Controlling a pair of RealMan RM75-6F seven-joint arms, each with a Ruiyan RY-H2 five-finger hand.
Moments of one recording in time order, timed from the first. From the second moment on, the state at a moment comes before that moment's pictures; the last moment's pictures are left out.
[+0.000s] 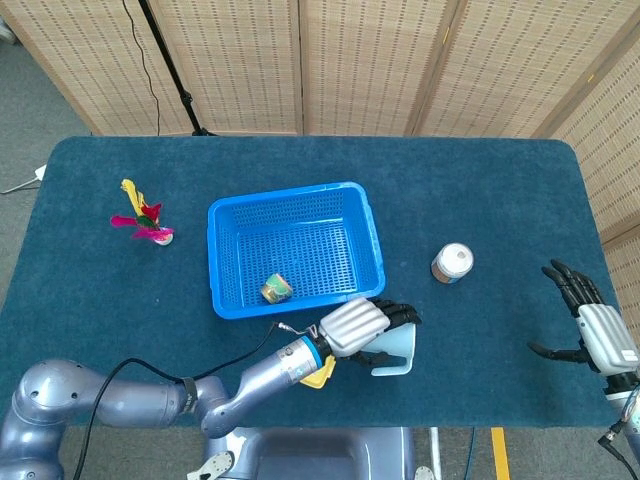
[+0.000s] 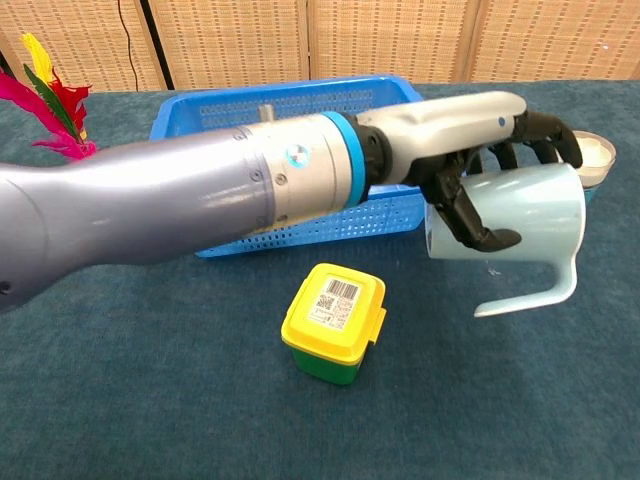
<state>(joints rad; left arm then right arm) -1.12 -1.84 -0.29 -1.50 1.18 0.76 0.17 0.22 -1.08 0.03 -1.38 -1.58 1.38 0.60</state>
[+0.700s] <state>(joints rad) -1.13 -1.72 -0.33 -1.57 1.05 0.72 0.19 0.22 -1.08 0.02 -1.38 -1.59 1.39 0.60</state>
